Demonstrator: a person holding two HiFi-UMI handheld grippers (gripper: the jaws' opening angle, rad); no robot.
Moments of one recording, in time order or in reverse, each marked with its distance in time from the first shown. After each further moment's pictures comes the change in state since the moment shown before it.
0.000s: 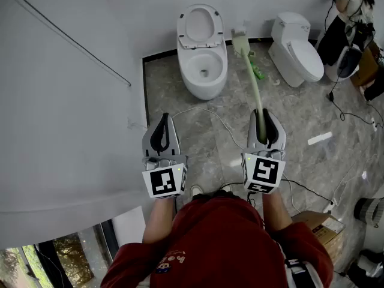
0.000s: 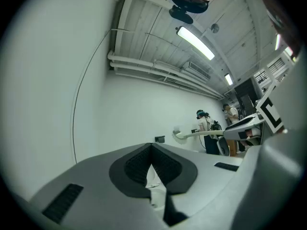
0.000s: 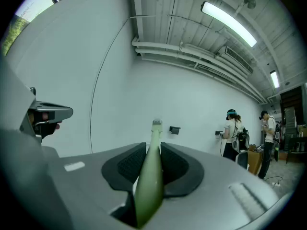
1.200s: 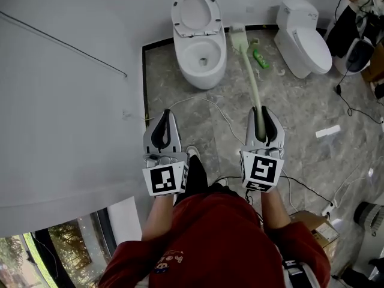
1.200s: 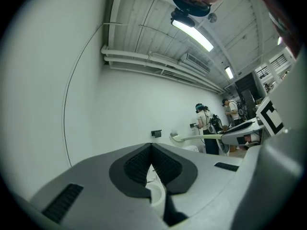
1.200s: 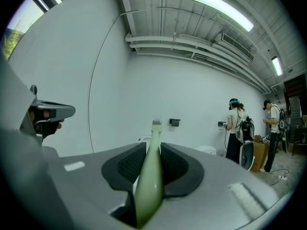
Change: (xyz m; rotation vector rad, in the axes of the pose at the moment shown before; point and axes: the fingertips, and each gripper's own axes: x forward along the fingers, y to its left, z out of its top) left arm 0.046 -0.082 -0.023 0.013 0.068 0.010; right arm 0.031 -0.071 -0.054 0.053 0.057 0.053
